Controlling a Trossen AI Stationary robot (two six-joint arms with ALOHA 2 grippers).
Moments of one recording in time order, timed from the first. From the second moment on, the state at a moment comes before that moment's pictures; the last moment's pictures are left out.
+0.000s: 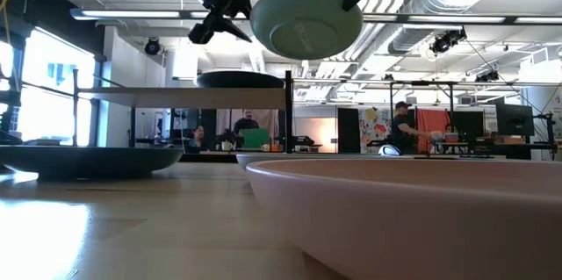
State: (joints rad) left arm 0.47 1.48 1.37 -0.66 0.26 -0.81; right arm 0.00 1.59 1.70 -1.18 0.23 -0.68
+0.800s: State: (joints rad) left arm 0.47 1.48 1.37 -0.65 0.23 -0.72; right arm 0.00 1.59 1.70 -1.14 0.28 -0.68
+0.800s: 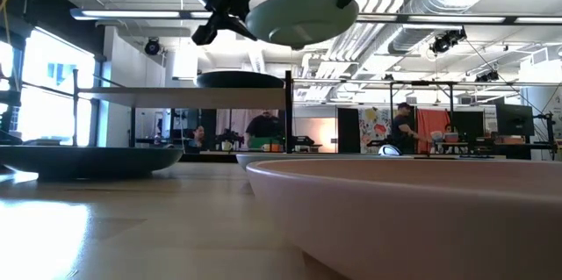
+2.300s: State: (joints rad) left arm 0.58 1.46 1.37 -0.67 0.17 -0.66; right arm 0.00 1.59 1.74 -1.28 0.39 -0.50
